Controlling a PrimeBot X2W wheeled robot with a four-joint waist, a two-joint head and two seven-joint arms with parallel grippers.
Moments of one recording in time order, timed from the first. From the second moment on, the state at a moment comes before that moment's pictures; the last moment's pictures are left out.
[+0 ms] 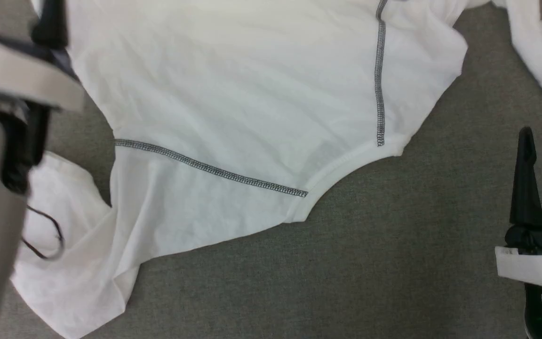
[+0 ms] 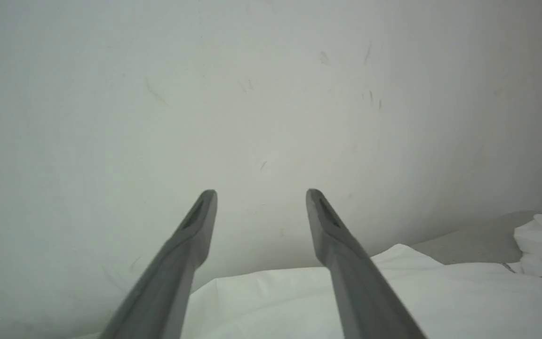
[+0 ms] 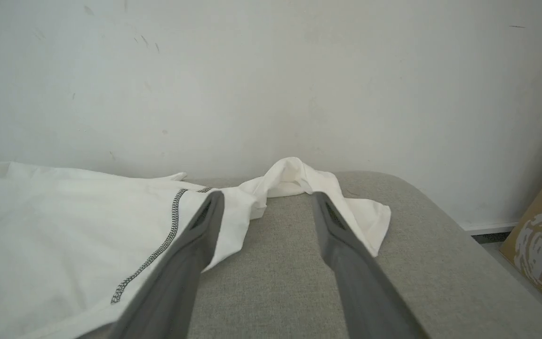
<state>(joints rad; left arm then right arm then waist) -0.82 0.60 -0.33 0.16 -0.57 0.07 -0.13 -0.05 -0.05 -0.15 -0.27 0.18 0.13 -0.20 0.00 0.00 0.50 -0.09</state>
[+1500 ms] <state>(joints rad) 0.05 0.12 -0.17 -0.28 -0.29 0.07 -0.26 -0.36 -0.15 -0.28 -0.12 0.19 0.13 0.52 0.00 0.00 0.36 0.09</state>
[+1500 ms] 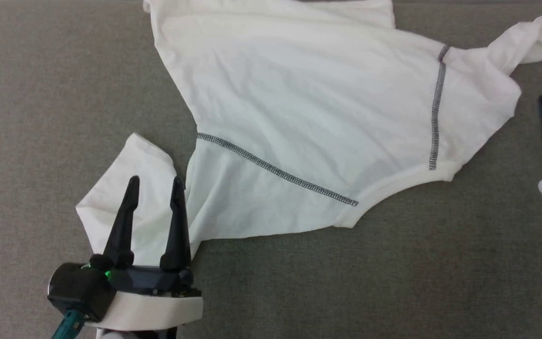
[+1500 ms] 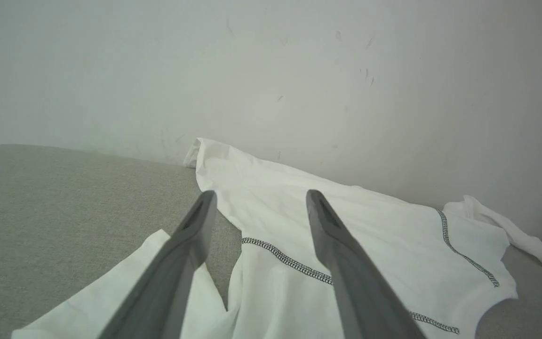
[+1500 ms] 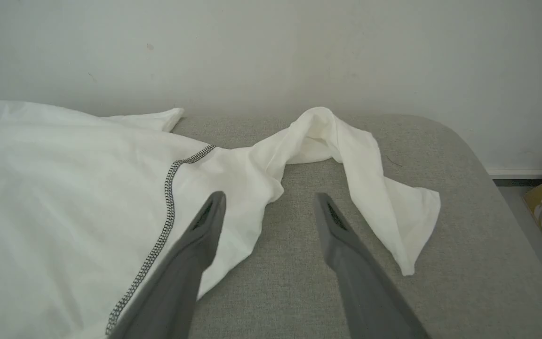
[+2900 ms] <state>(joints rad) -0.01 0.32 -0.28 -0.18 -0.09 -0.11 0.01 -0.27 -0.08 -0.30 -0.02 0.29 0.13 0.58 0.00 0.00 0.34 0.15</state>
